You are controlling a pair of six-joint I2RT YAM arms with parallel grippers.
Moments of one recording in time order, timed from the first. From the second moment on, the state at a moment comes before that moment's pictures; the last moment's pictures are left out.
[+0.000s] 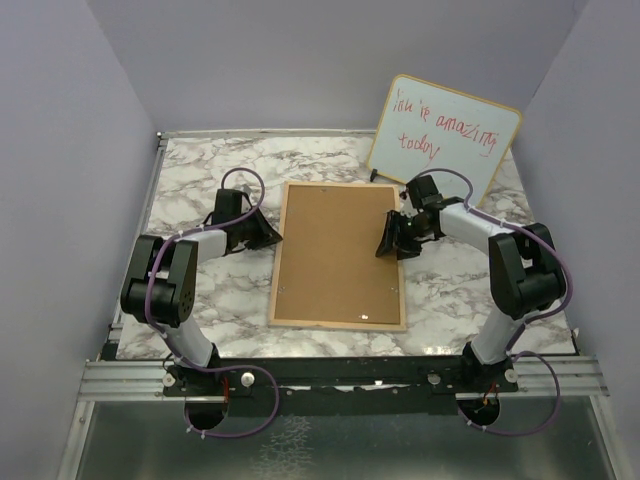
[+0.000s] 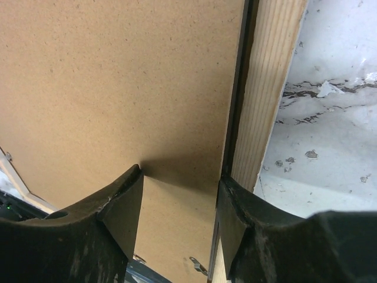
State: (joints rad) left arm -0.16 1.70 0.81 0.07 0.40 -0.64; right arm 0.31 1.75 1.08 -0.51 -0.34 0.45
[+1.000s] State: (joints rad) left arm -0.17 1.70 0.86 -0.03 0.36 -0.62; right arm 0.35 1.76 1.21 -0.71 -0.15 0.41
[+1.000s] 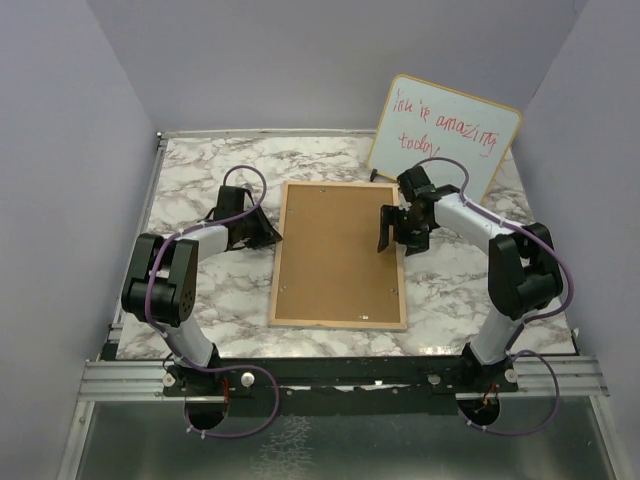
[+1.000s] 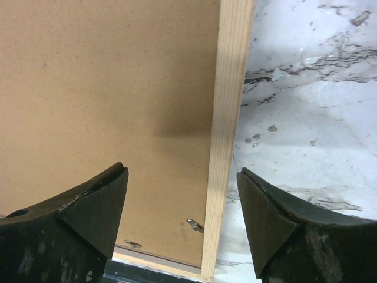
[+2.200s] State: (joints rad) left arm -0.18 1.71 0.91 -0.12 0.30 -0.53; right arm 0.36 1.55 0.97 -0.57 -0.25 0.43
